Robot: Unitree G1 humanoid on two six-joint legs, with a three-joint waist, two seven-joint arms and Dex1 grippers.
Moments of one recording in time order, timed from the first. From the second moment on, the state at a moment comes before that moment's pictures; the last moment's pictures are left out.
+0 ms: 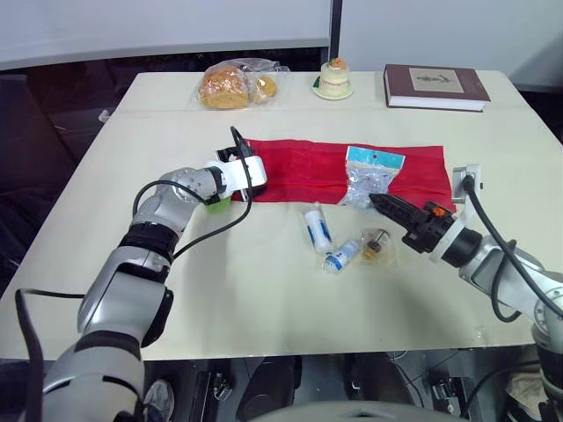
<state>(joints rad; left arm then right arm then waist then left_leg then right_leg) -0.94 0.63 -0.35 0.90 0.37 -0.36 -0.56 -0.20 -0.62 -0.08 -0.57 1.65 0.73 -0.21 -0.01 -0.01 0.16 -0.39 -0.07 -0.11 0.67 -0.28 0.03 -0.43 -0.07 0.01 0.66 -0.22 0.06</state>
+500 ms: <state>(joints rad) -0.99 0.62 -0.36 1.01 0.45 -0.39 -0.48 -0.19 -0.60 -0.08 -0.58 1.62 0.71 -0.23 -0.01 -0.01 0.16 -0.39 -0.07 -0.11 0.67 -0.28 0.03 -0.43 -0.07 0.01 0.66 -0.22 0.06</state>
